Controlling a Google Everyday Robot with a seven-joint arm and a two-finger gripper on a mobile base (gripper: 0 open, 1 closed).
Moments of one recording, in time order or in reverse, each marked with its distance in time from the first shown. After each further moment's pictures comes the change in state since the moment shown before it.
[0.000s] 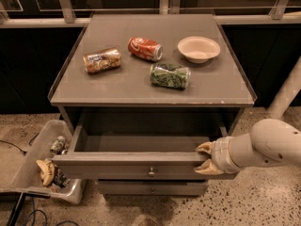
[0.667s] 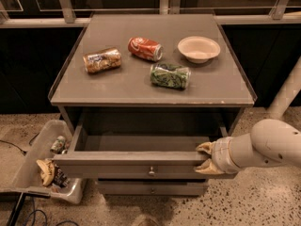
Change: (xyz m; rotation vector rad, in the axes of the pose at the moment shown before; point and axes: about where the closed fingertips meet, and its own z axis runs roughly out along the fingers) arm 0.000 0.000 0.000 0.000 0.000 0.000
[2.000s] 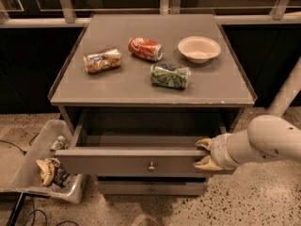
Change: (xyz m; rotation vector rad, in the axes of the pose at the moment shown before) arm 0.010 -0.009 0.005 -0.007 0.028 -0.002
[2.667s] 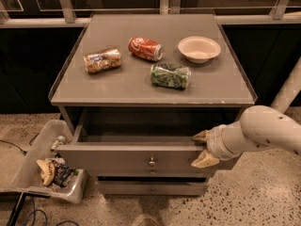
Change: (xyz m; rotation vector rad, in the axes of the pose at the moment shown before) arm -0.010 -0.029 0.002 0.021 0.025 0.005
